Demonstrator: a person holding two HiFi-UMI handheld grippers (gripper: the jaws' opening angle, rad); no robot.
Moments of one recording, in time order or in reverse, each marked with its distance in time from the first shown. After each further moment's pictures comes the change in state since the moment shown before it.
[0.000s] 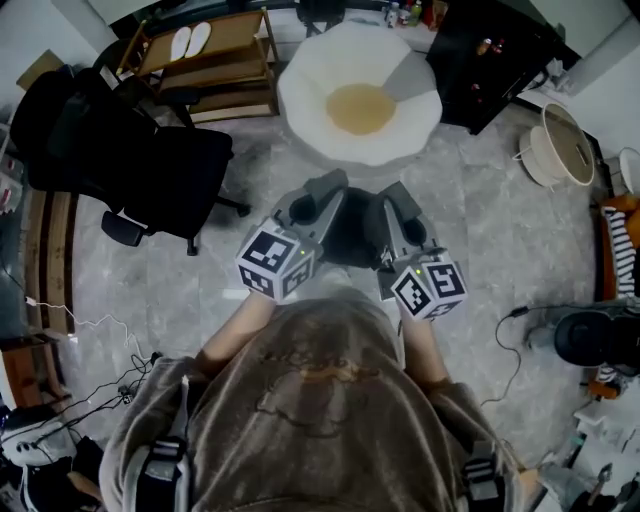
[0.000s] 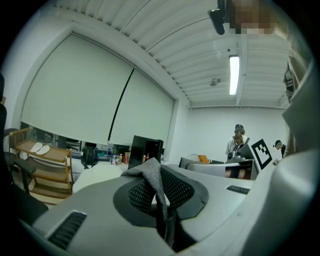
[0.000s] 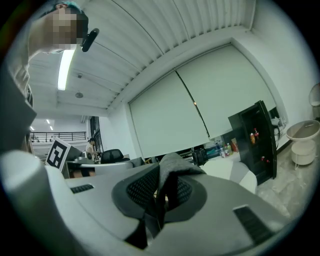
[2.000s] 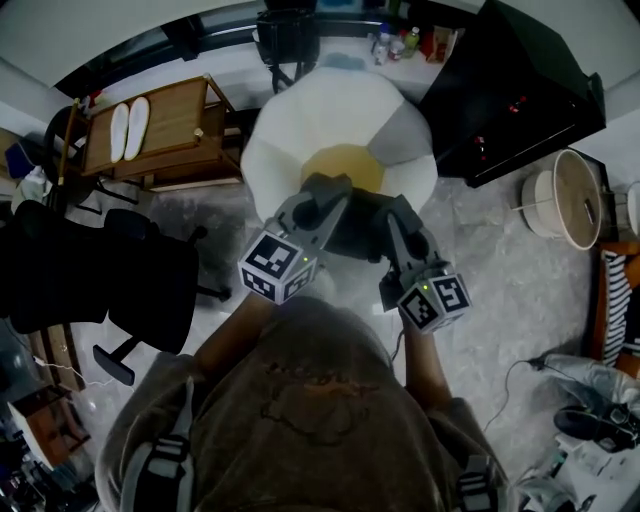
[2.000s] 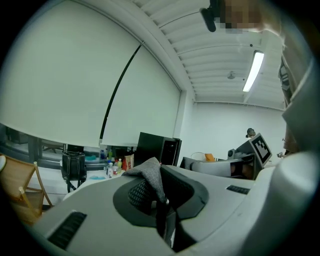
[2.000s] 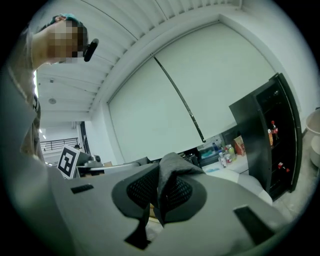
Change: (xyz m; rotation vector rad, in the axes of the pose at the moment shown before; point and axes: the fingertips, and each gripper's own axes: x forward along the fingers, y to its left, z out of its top) left arm 0.433 0.291 0.095 0.009 0.060 -0.089; right arm 0.379 -0.323 0.121 0.102 0.026 -0.016
